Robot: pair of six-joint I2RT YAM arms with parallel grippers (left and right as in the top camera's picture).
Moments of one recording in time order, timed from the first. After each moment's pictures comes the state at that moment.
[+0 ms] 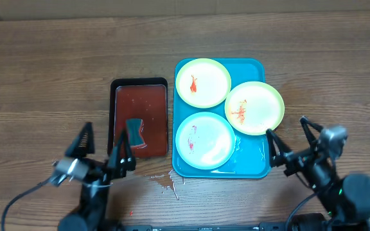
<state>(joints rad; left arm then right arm) -0.06 0.05 0.15 0.35 0.12 -0.50 0.09 0.34 0.55 -0.35 -0.33 0.25</state>
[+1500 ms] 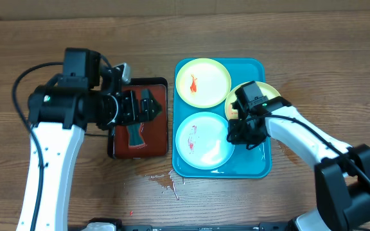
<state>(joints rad) -0.09 1.36 1.51 -1.32 0.44 -0.26 0.40 1.72 1.02 -0.75 -0.21 0.35</state>
